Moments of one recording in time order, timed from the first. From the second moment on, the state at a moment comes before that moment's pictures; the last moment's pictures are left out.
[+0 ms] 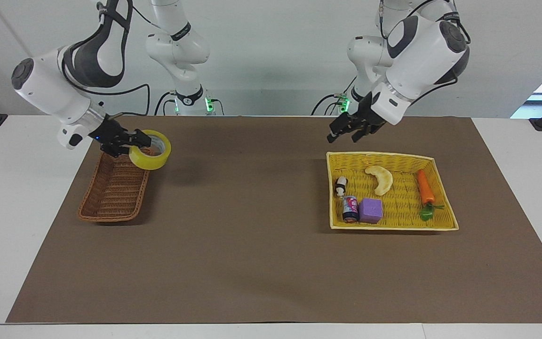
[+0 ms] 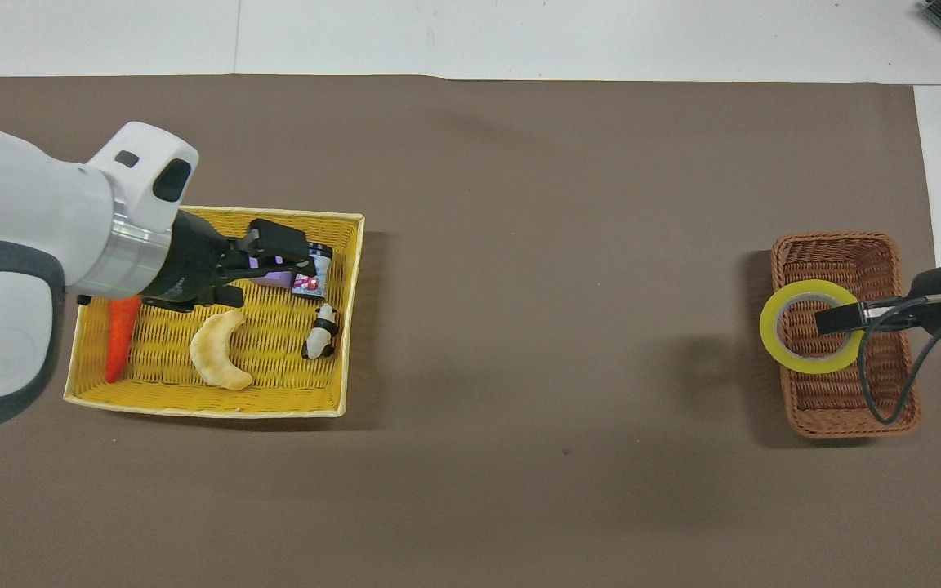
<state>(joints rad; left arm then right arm) -0.13 0.00 -0.09 -1.76 -0.34 1.81 -0.32 -0.18 0.07 -0.10 -1.97 0.29 1.83 -0.43</state>
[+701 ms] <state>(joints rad) 0.05 -0.01 -0.09 -1.60 0.01 1.62 0.07 -0.32 0.19 -0.10 -1.97 0.26 1.91 -0.63</state>
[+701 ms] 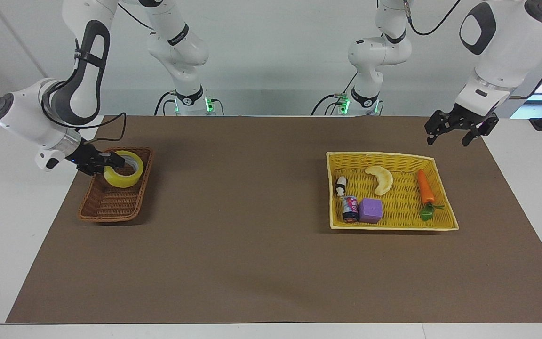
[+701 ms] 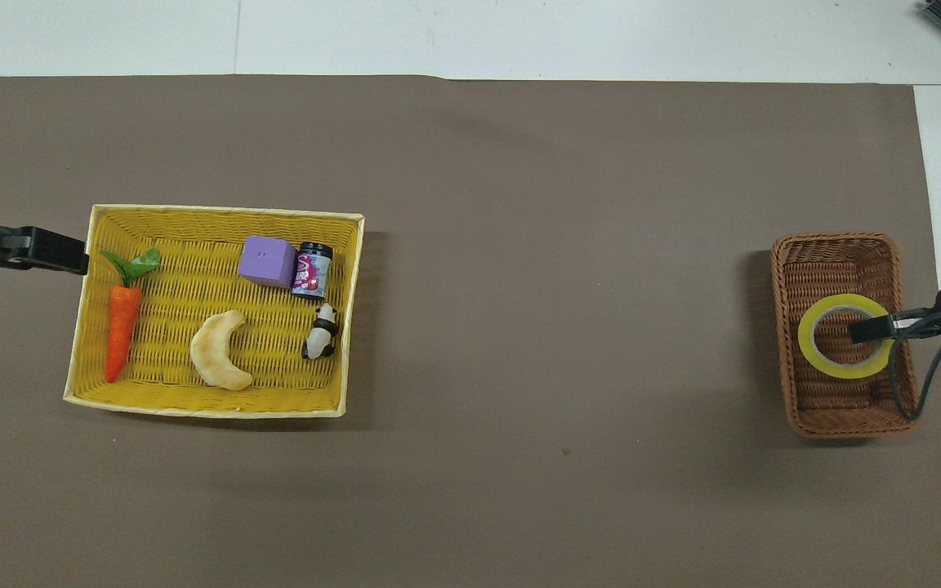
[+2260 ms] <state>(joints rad) 0.07 -0.01 -0.09 -1.55 -0.01 1.54 -0.01 -0.30 0.23 -0.08 -1.84 0.26 1.94 -0.63</state>
